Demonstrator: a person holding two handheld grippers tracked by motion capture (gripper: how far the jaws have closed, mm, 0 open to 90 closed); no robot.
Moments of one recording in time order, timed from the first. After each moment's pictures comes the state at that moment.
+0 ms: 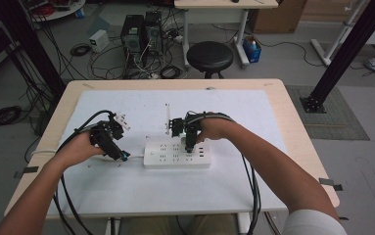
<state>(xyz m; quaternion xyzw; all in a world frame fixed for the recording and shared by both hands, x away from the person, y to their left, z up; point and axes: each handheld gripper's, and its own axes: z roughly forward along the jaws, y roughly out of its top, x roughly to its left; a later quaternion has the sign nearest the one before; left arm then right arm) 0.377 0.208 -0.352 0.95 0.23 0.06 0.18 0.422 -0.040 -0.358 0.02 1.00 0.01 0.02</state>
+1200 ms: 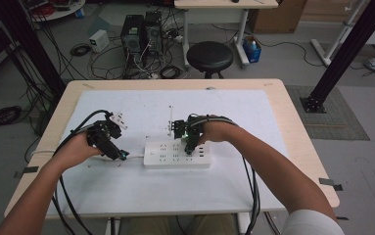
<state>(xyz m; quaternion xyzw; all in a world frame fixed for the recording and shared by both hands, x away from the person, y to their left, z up) 0.371 0.213 -0.347 0.95 0.24 0.08 0.20 0.420 -0.049 -0.368 0.01 1.00 0.04 0.03</state>
